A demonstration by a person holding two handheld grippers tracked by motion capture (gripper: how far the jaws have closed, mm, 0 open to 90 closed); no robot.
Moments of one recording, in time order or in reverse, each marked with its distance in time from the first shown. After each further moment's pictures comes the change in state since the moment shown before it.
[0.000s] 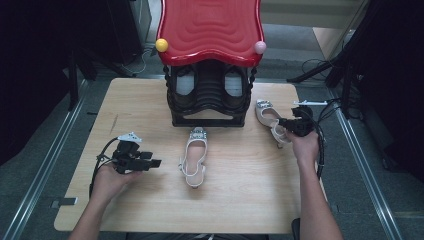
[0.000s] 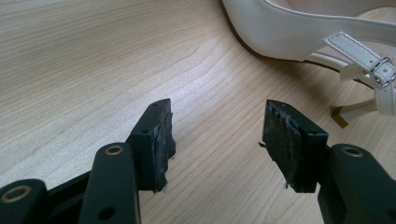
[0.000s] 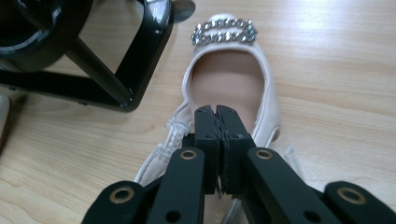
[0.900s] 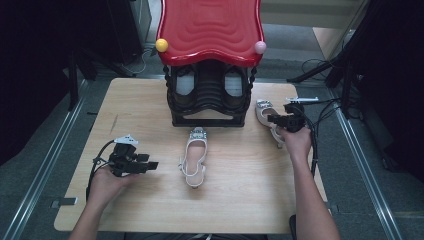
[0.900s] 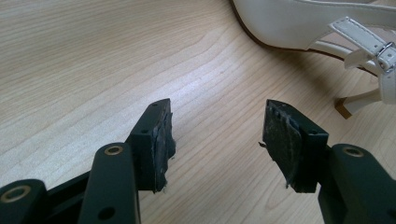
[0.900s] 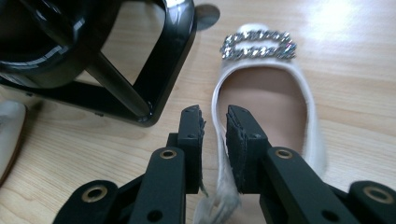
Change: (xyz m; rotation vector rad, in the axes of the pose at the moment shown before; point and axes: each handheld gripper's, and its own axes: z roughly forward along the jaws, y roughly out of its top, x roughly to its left) left arm 0.001 -0.010 -0.006 -0.002 0.017 -0.017; right arm 0.012 0.010 0.021 0.000 0.053 -0.022
